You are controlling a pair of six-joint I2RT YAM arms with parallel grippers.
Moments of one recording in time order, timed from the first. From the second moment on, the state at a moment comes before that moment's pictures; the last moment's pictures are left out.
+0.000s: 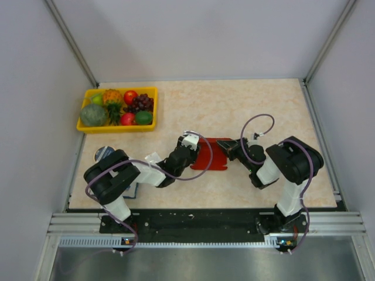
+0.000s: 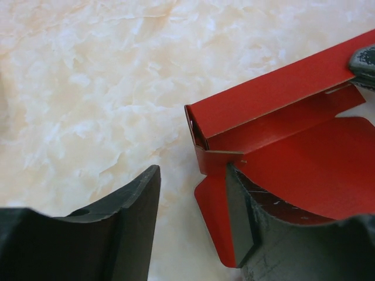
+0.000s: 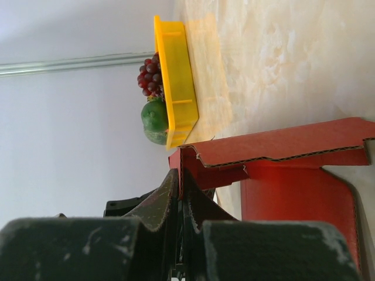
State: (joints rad) left arm -0.86 1.67 0.56 0.77 -0.42 -0.07; right arm 0.47 1.83 0.30 1.39 -0.10 1.53
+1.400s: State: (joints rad) left arm -0.79 1.49 0.50 0.75 -0.17 -0.13; right arm 0.43 1.81 0.40 1.22 -0.24 1.51
